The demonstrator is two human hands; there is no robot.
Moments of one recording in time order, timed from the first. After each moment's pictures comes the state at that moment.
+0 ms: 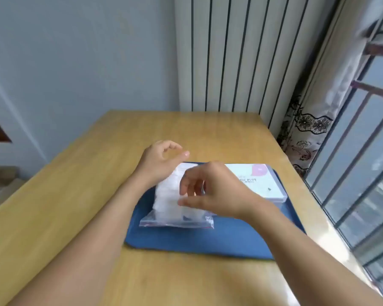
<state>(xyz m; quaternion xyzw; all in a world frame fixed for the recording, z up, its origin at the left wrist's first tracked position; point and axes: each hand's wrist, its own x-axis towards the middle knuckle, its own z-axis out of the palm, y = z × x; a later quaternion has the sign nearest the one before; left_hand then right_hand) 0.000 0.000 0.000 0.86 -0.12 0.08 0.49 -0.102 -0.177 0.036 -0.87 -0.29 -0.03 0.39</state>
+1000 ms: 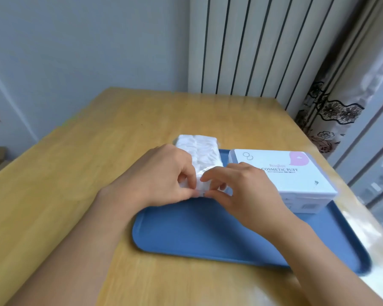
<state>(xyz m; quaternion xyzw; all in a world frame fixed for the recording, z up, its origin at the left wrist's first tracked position) -0.038 0.037 -0.002 0.91 -0.36 0.09 0.20 -0.082 -0.169 -0.031 -0.92 -0.25 -0.23 0.20</state>
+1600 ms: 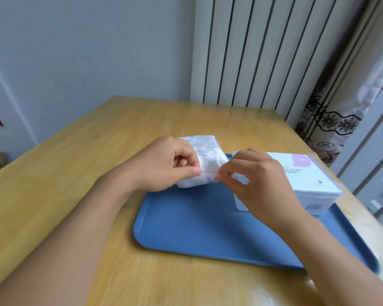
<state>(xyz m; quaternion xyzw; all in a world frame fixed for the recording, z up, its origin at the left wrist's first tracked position) -0.034 0.046 0.000 0.87 -0.32 0.02 0.37 -0.081 -0.179 -0.028 -0.89 -0.25 -0.33 0.20</state>
